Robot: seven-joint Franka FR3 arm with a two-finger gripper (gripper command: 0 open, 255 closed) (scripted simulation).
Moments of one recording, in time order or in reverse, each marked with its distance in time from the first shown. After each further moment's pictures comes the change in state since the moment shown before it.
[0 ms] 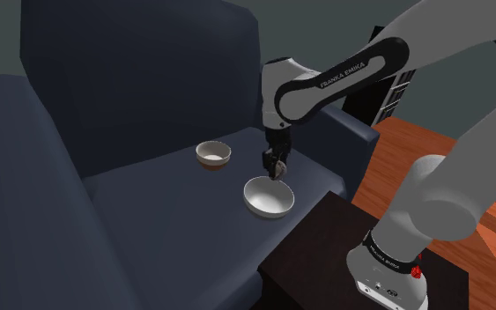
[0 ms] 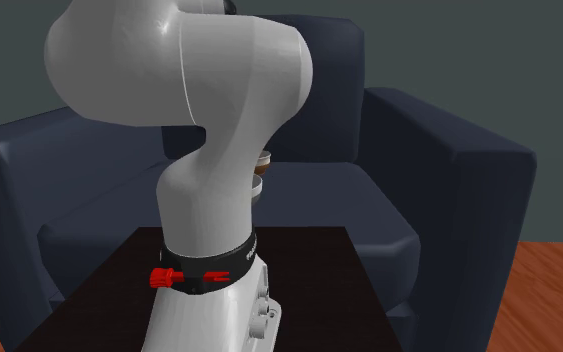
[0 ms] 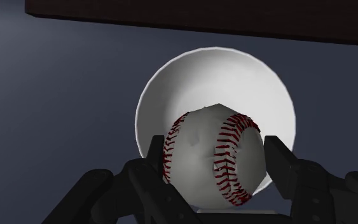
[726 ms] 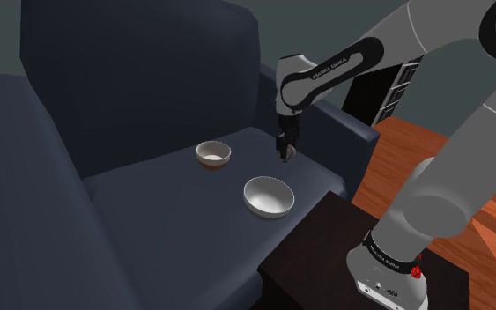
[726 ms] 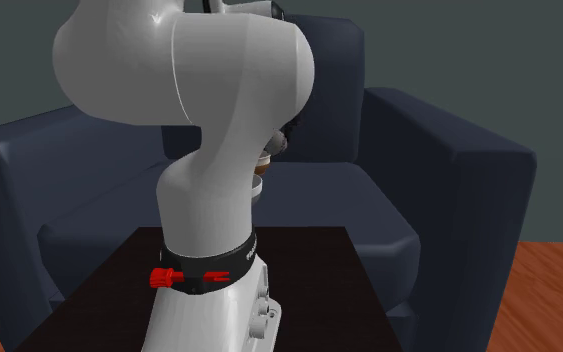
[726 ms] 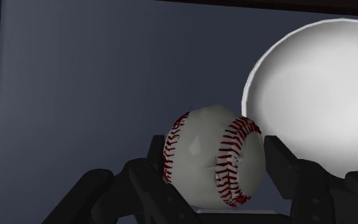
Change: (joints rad) arm -0.132 0.112 -0.152 0.110 -0.089 0.025 -0.227
